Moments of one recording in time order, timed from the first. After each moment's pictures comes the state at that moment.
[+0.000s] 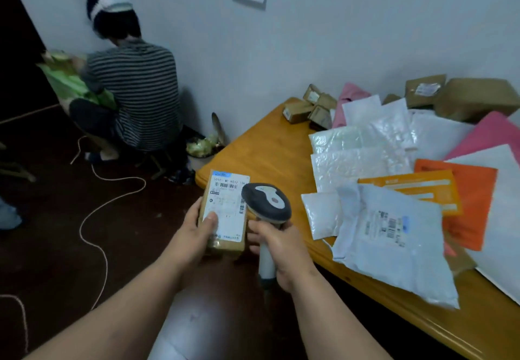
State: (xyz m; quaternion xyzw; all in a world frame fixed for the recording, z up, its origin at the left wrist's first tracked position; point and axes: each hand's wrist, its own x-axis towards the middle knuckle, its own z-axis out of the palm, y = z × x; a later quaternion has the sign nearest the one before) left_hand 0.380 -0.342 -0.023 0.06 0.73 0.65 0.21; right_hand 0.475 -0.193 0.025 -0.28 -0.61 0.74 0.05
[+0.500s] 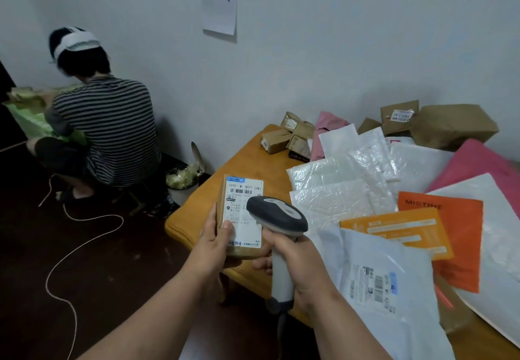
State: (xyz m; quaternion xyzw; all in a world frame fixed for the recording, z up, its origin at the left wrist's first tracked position) left_hand 0.321 -0.213 0.010 0.09 0.68 0.69 0.24; right_hand 0.435 -0.091 0.069 -0.27 -0.60 0.75 0.09
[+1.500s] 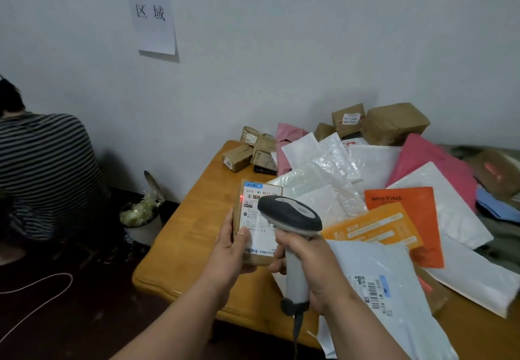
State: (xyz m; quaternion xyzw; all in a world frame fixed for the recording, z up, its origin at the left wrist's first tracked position) left_hand 0.282 -0.154 0.034 0.21 0.65 0.64 0.35; right_hand 0.416 -0.064 0.095 -0.33 -0.61 0.69 0.20
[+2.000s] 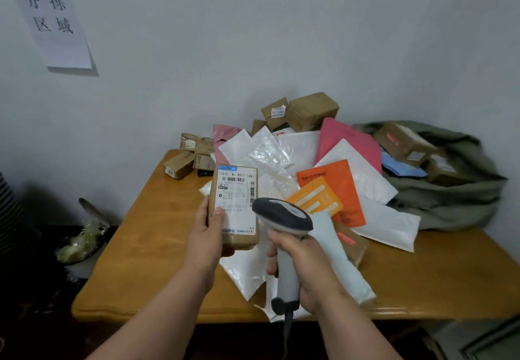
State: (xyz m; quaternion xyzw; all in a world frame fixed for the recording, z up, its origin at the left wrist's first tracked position) left_hand 0.353 -0.113 0.073 0.22 0.63 0.66 0.33; right_hand 0.519 -0.060 0.097 -0.41 -0.51 0.70 0.29
